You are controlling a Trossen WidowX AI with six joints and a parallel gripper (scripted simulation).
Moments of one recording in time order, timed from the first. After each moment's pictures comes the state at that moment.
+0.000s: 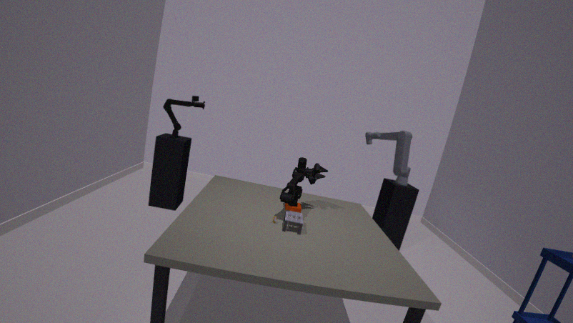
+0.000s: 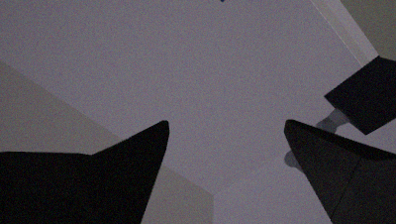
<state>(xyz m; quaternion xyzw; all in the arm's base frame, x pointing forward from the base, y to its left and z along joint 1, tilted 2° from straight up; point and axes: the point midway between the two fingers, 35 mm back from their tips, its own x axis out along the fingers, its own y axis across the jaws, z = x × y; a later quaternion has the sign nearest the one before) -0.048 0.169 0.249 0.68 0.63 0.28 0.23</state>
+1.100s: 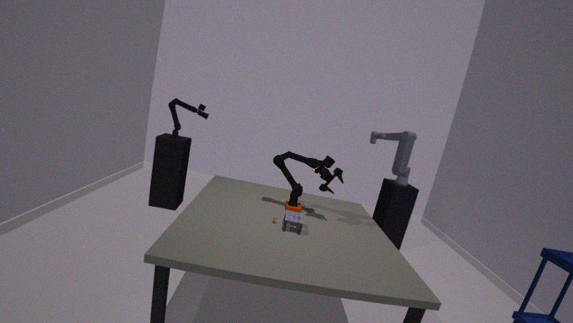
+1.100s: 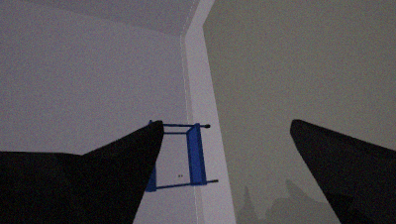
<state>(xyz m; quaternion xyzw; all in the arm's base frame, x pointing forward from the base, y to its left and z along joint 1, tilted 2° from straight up) 0.146 0.222 0.239 0.52 0.32 0.13 0.79</state>
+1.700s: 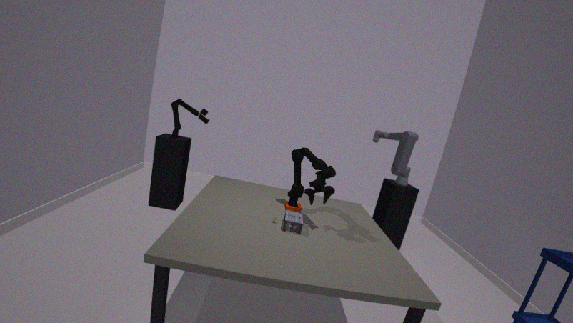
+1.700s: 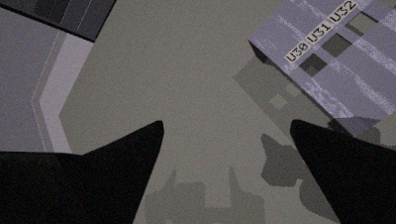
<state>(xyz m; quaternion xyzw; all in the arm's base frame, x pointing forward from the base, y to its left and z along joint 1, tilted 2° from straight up) 0.292 0.092 0.180 0.37 0.38 -0.21 0.82</state>
